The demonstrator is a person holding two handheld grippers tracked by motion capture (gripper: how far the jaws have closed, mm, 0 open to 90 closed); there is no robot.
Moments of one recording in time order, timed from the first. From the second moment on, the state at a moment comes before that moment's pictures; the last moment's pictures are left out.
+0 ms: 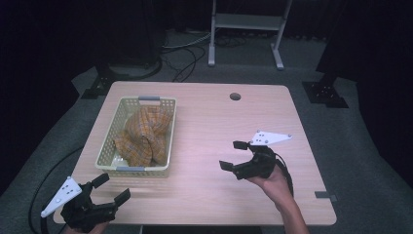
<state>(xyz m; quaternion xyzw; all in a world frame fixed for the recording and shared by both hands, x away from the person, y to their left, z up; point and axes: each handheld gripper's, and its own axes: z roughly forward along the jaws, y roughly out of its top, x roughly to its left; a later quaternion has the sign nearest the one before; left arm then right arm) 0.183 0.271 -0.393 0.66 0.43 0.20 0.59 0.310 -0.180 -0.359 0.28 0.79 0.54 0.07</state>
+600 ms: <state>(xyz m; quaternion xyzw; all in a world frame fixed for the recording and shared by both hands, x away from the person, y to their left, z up) 0.182 0.270 -0.392 0.66 0.43 0.20 0.59 0.320 -0.152 -0.355 0.28 0.80 0.53 0.07</state>
